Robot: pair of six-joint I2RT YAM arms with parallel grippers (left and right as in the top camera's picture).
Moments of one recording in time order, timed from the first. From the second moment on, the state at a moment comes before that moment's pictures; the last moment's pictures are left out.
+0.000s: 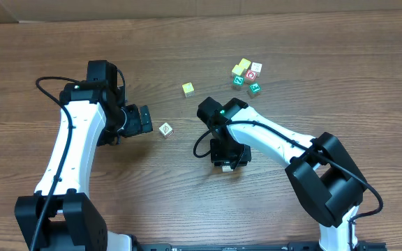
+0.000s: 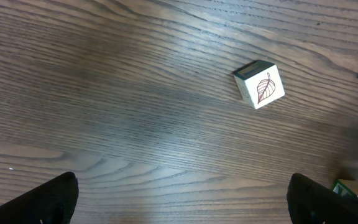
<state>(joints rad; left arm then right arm) 0.04 1.62 1.31 -1.15 0.07 -0.24 0.74 2.03 1.43 -1.10 -0.14 0.69</state>
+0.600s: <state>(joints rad) 0.04 1.62 1.31 -1.15 0.07 -0.24 0.74 2.03 1.43 -1.10 -0.15 0.70</state>
